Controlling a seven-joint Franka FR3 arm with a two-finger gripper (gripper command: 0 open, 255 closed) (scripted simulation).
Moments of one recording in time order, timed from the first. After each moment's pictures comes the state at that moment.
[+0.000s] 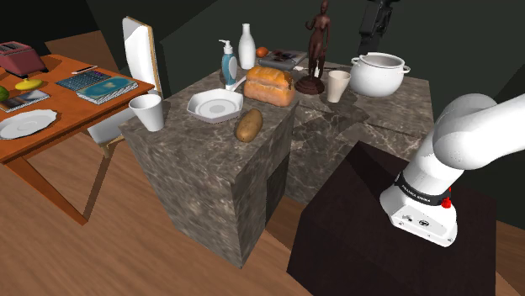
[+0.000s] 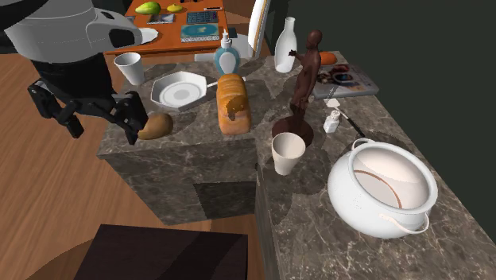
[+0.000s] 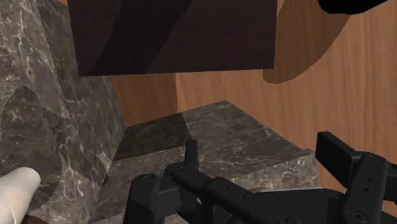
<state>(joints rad) -0.01 -0.81 -0.07 -2.32 0.10 1.43 -0.09</state>
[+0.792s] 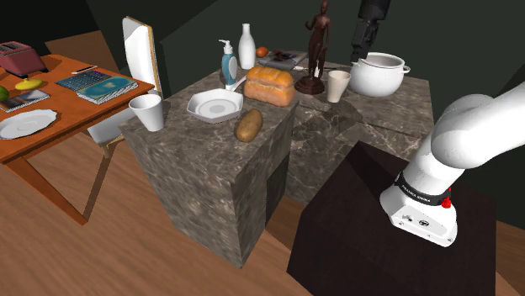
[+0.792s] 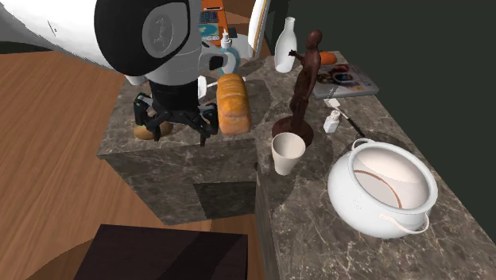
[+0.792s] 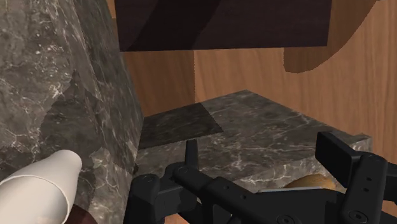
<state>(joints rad) -0.06 -0.64 -0.26 -2.34 -0.02 1.62 -0.30</state>
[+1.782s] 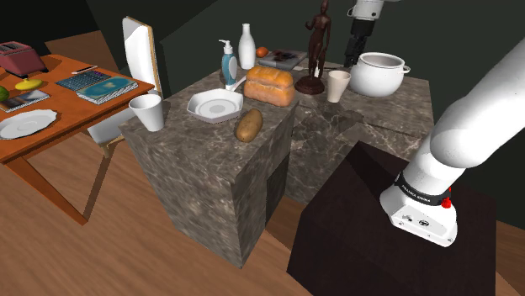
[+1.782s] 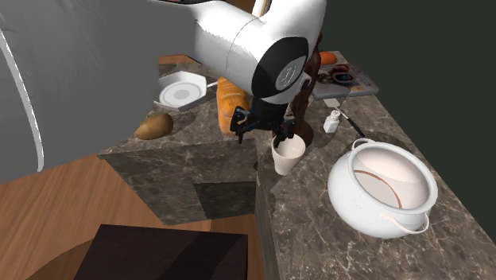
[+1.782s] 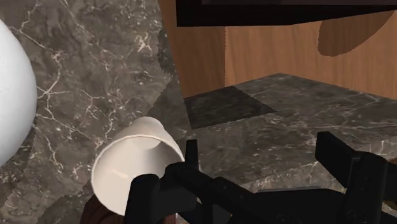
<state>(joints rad) -0.08 -0.18 -0.54 -2.14 0.02 1.87 -0.65</state>
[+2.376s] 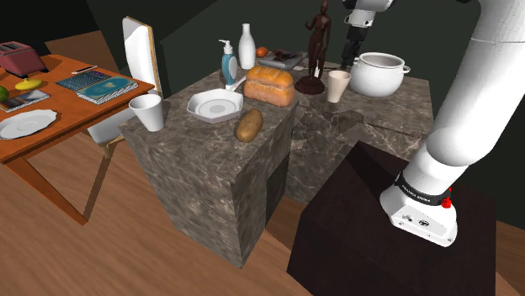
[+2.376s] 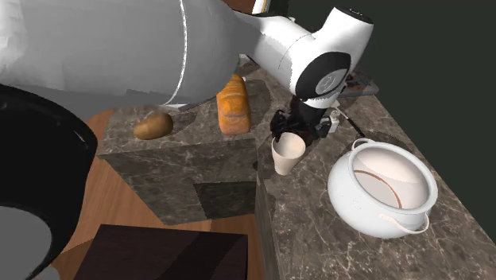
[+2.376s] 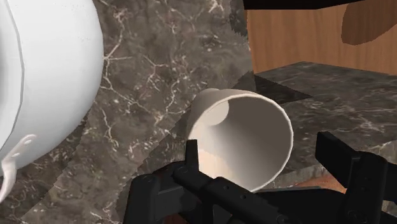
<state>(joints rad) -0.16 0.19 -0.62 -1.87 0.22 1.90 -0.90</state>
